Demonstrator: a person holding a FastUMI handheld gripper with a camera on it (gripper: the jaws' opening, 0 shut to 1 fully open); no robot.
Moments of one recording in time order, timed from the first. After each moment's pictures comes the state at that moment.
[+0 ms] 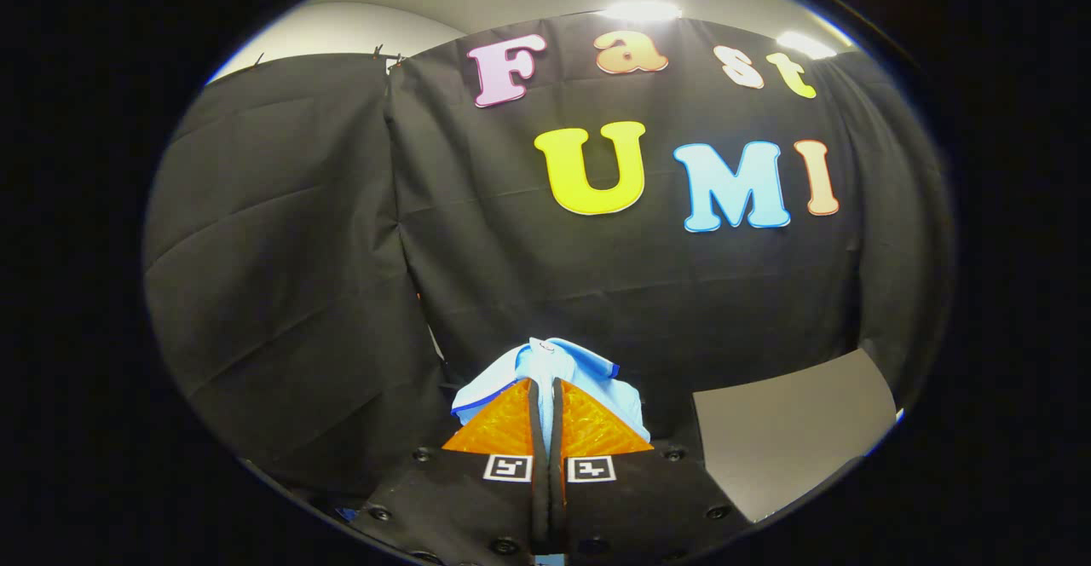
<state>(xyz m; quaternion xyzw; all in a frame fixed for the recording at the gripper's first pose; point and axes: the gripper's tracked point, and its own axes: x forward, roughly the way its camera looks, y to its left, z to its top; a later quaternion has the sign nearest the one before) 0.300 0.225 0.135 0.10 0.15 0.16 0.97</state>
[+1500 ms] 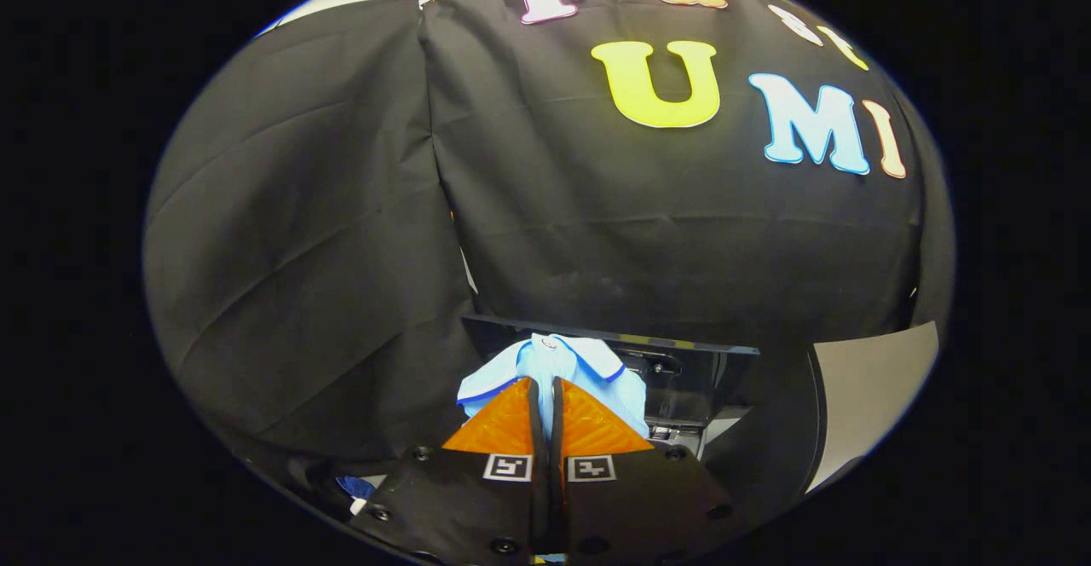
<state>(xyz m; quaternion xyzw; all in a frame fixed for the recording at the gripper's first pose) 0.342 0.311 0.007 0.07 0.24 0.25 0.94</state>
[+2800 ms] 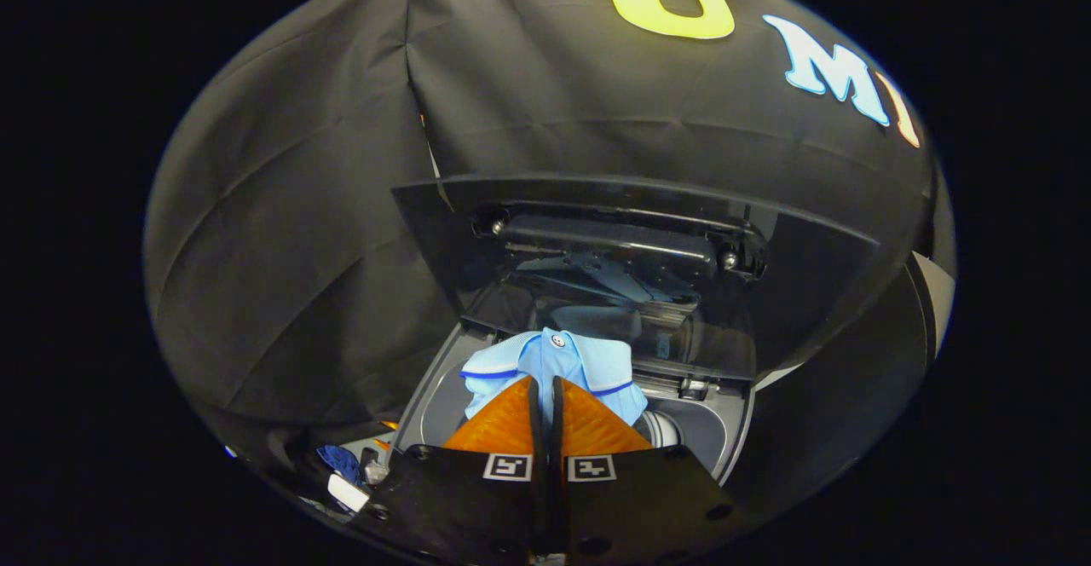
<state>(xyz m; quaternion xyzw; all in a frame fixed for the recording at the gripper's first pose) 0.371 0.358 -0.148 0.03 0.36 0.23 0.90</state>
